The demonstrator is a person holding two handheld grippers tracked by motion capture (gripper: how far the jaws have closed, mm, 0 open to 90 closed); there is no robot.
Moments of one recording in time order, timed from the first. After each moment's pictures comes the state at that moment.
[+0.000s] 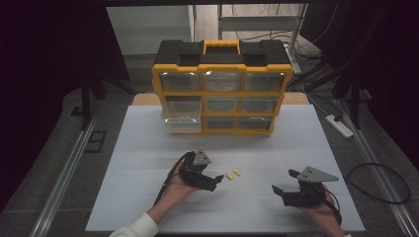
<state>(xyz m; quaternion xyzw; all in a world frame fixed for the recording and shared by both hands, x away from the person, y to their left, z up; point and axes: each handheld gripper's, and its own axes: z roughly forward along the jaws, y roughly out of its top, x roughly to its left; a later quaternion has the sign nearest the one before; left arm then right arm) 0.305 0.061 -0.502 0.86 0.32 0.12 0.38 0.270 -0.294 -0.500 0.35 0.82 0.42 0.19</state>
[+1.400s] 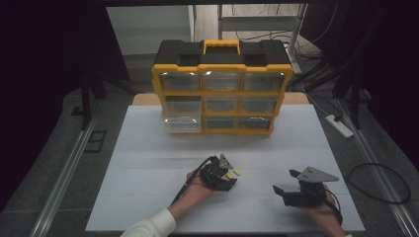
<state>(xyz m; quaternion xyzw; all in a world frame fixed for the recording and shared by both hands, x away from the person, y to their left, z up) 0.316 0.009 -0.527 0.90 0.29 0.09 0.32 0.270 -0.296 -0.501 0.35 0.82 0.41 0.19</state>
